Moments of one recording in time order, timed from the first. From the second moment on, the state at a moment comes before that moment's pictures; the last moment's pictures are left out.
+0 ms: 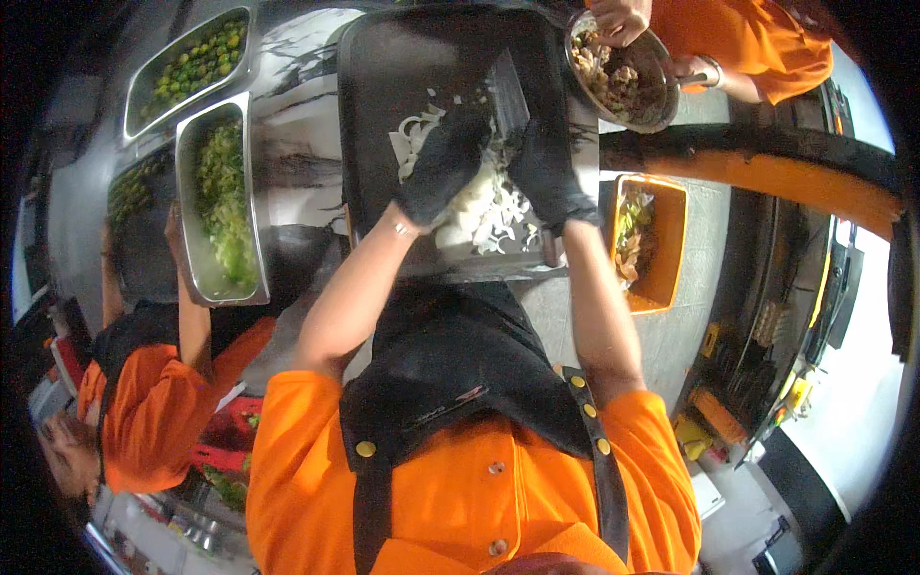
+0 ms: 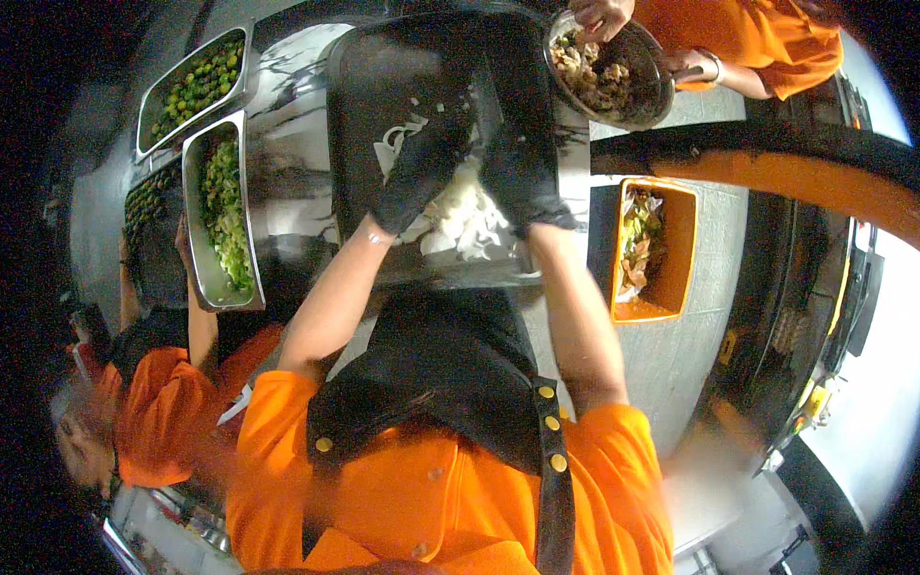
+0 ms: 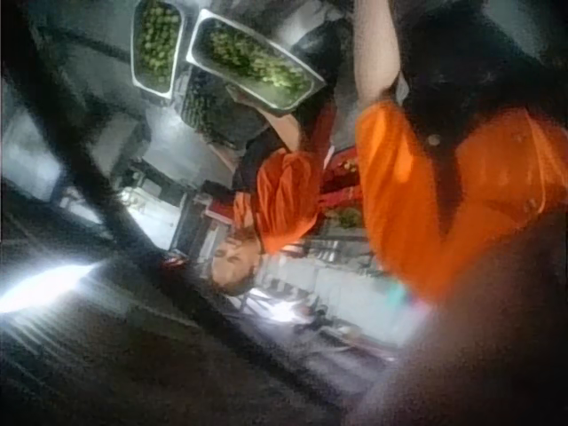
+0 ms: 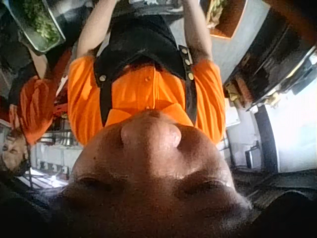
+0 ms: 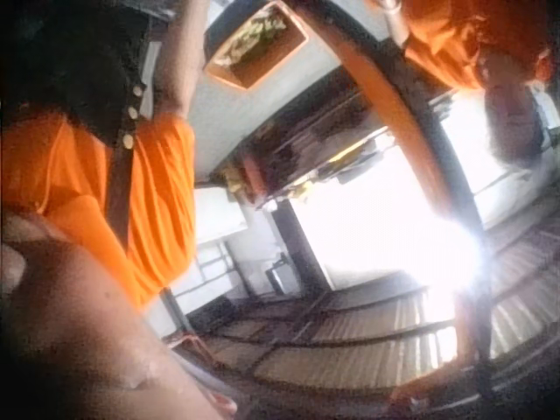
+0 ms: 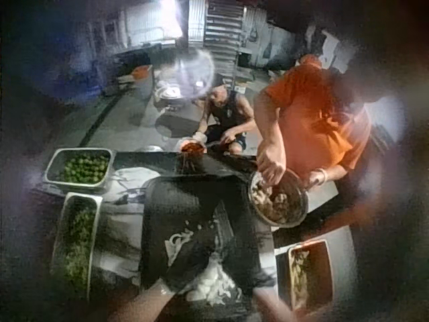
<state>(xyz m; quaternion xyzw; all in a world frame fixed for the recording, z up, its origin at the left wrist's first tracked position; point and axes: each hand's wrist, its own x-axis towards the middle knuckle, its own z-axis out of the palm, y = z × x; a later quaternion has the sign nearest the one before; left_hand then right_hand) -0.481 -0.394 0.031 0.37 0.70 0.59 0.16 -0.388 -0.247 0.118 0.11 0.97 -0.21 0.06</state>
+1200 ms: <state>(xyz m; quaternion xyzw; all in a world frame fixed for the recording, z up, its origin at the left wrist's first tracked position) -0.417 -0.435 0.012 0.33 0.90 0.27 -0.12 -0.335 -0.347 0.142 0.25 0.92 -0.26 0.16</state>
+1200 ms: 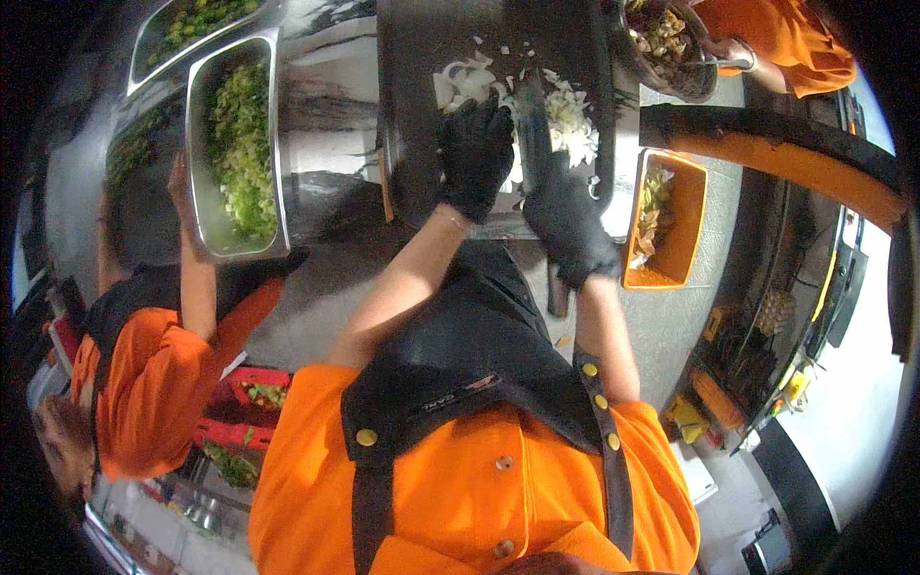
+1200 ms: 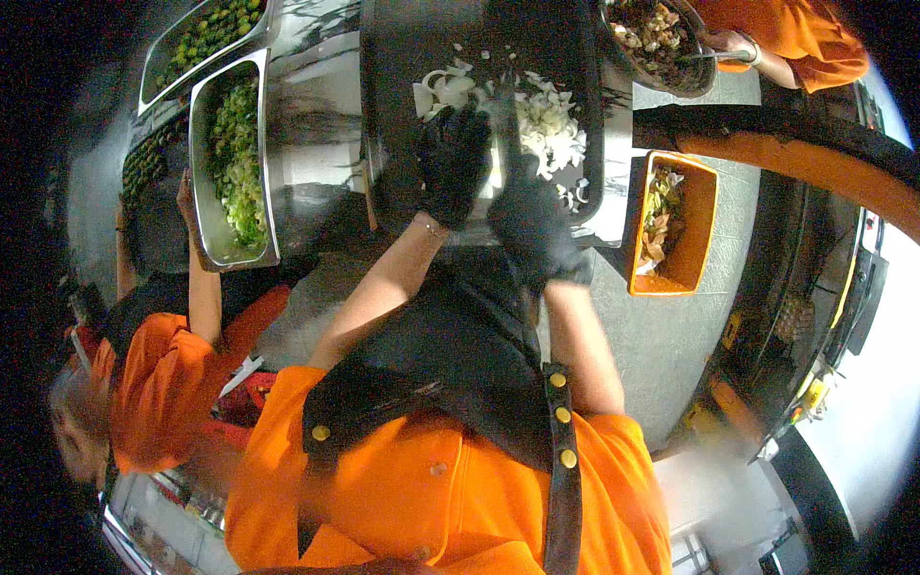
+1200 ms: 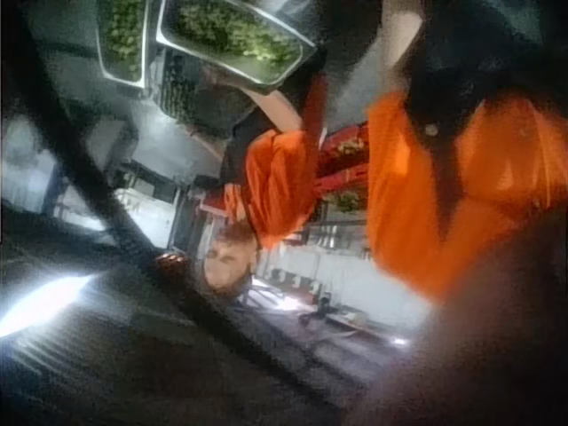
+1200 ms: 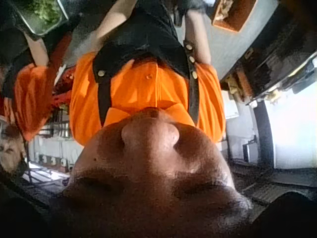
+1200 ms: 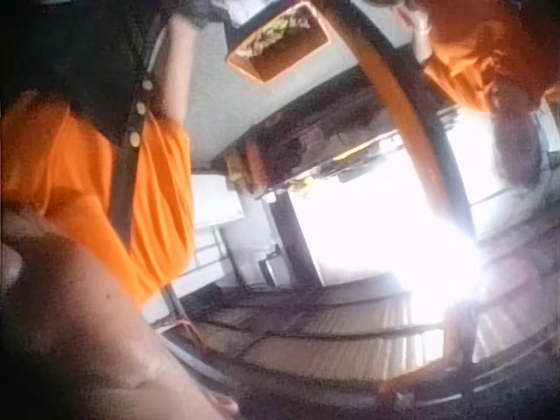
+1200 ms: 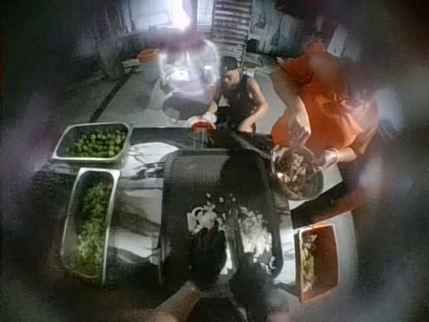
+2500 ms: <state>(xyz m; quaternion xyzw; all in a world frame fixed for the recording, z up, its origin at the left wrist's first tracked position) -0.381 -0.449 0.025 0.38 0.78 0.50 0.05 -0.298 -0.321 0.109 0.16 0.93 -0.32 0.02</state>
